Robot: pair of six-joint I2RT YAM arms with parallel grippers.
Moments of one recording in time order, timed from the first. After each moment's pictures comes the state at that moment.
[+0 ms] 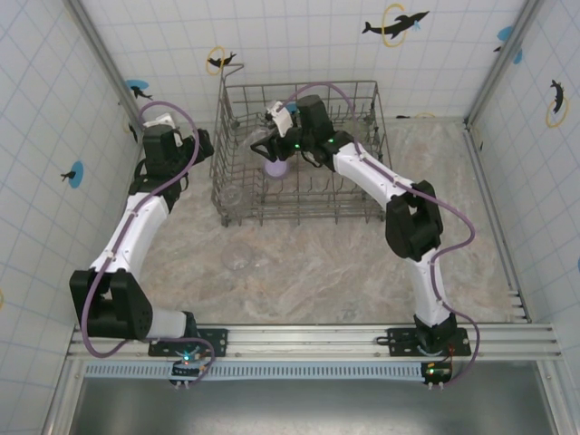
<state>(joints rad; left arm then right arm) -0.08 1.38 1.14 -0.18 0.00 -0.39 0.62 2.18 1.96 -0.20 -0.52 -0.12</state>
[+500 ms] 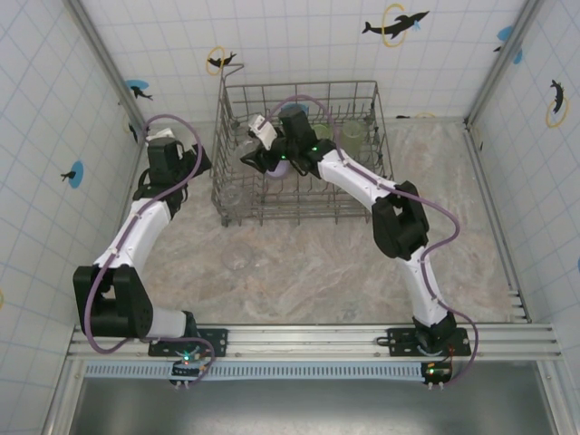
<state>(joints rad) -0.06 1.39 1.03 -0.16 -0.07 -0.37 0.69 2.26 2.01 -0.20 -0.46 -0.28</state>
